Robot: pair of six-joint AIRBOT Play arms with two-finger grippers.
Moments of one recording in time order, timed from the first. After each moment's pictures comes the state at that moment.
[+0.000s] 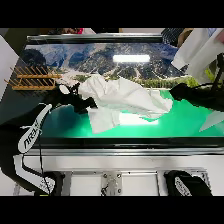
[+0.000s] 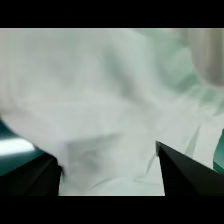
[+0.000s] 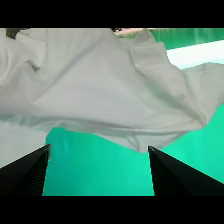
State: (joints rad) left arm -0.17 -1.73 1.25 0.96 -1.02 -1.61; right arm -0.09 -0.83 1.06 -1.24 1.09 1.66
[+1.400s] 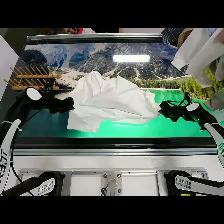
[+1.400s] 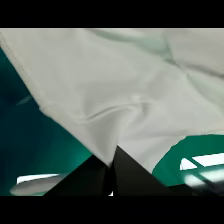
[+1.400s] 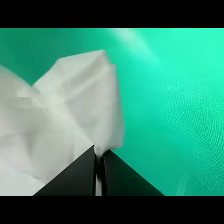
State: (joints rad) left arm 0.03 -1.27 1.04 1.11 -1.06 -1.55; right arm -0.20 -1.38 0.80 -0.90 0.65 1.59
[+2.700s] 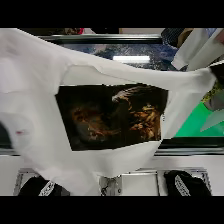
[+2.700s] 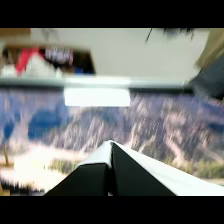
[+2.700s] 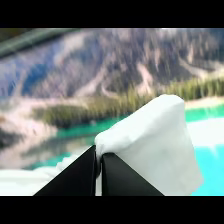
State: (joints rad) left arm 0.03 -0.93 1.60 1.26 -0.99 -1.54; right arm -0.18 -0.81 1.40 -1.14 1.24 1.74
